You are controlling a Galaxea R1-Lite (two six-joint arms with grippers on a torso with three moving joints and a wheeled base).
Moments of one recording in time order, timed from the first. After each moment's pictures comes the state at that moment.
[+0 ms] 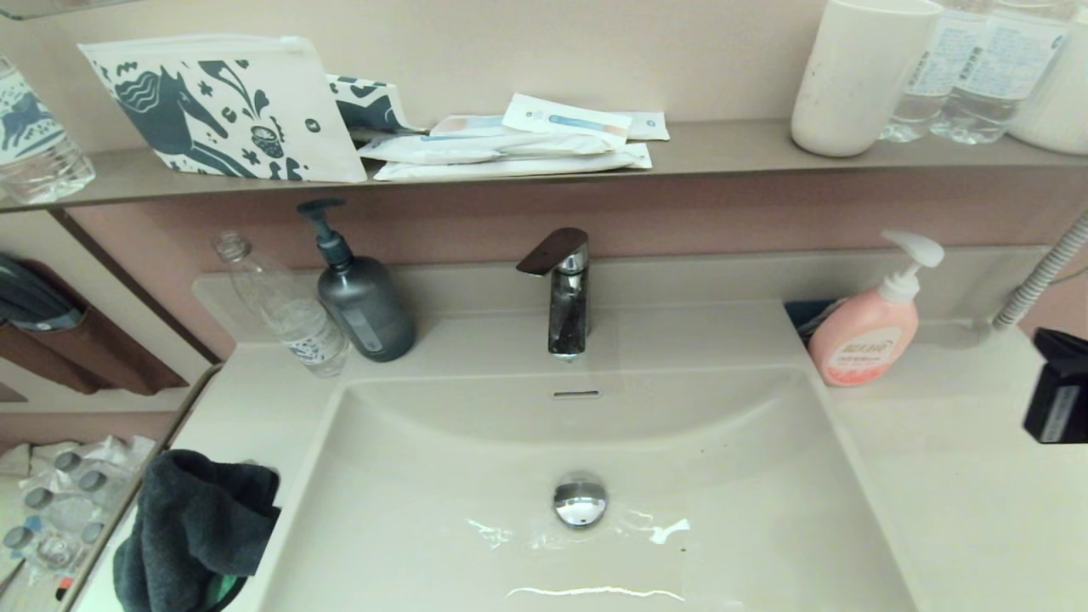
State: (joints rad) left arm 0.01 0.00 0.00 0.00 0.04 -0.09; right arm 0.40 1.11 -0.52 -0.53 -0.65 -0.10
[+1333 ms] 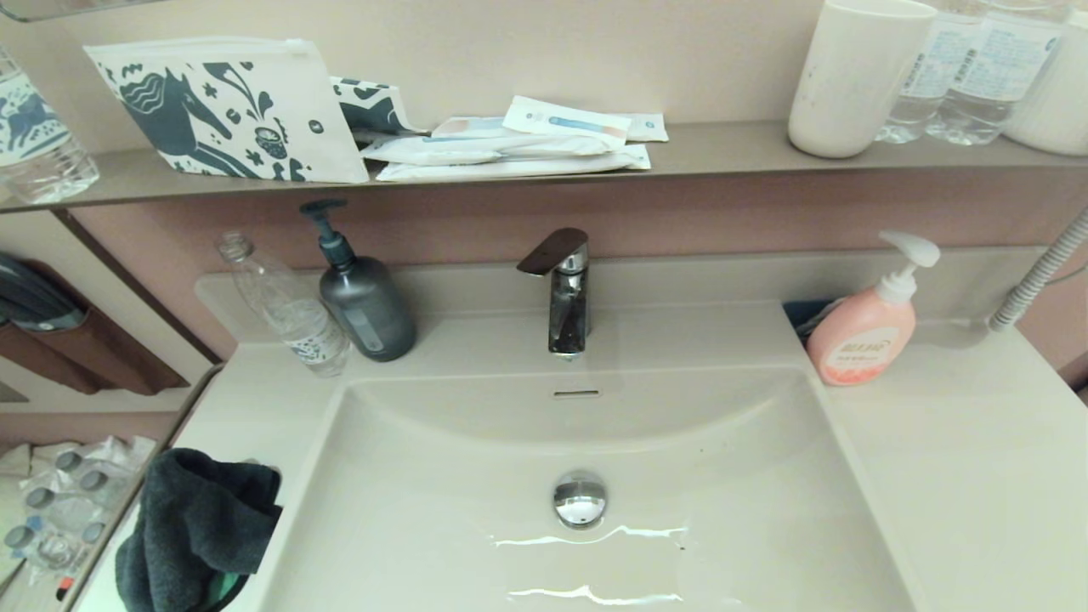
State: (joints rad) left arm 0.01 0.00 0.00 0.00 0.04 -0.09; right arm 0.00 0.02 -0.26 0.02 -0.25 -0.02
